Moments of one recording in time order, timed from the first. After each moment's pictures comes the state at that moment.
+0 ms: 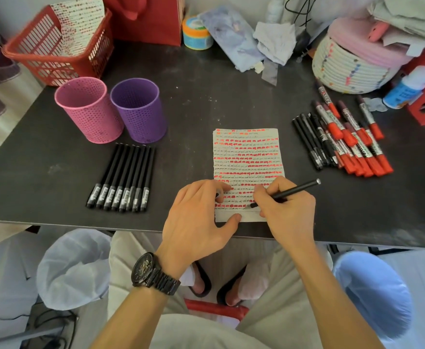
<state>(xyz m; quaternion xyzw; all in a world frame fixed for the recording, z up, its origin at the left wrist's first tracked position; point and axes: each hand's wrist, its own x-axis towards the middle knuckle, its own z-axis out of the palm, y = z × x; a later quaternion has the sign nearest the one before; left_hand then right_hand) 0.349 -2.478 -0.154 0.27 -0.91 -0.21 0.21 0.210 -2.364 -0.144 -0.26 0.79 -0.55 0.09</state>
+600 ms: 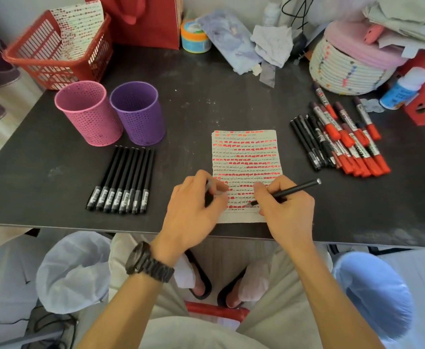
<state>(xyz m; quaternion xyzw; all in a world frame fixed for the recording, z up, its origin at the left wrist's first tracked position) 0.341 -2.495 -0.141 0.28 -0.84 -0.41 0.19 0.207 -2.365 -0.145 -0.26 0.79 -0.55 0.08</state>
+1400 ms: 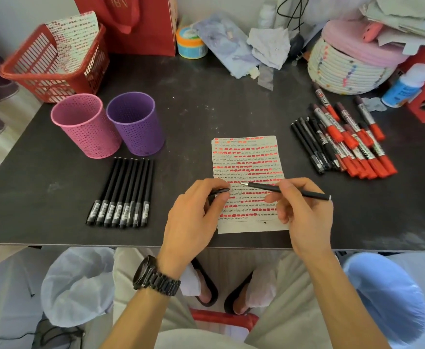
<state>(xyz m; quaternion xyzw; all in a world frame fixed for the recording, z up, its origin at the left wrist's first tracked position) 0.337 -2.499 -0.156 0.27 -0.85 -0.35 0.27 0.196 -2.358 -0.137 -0.20 0.61 -0.74 0.19</state>
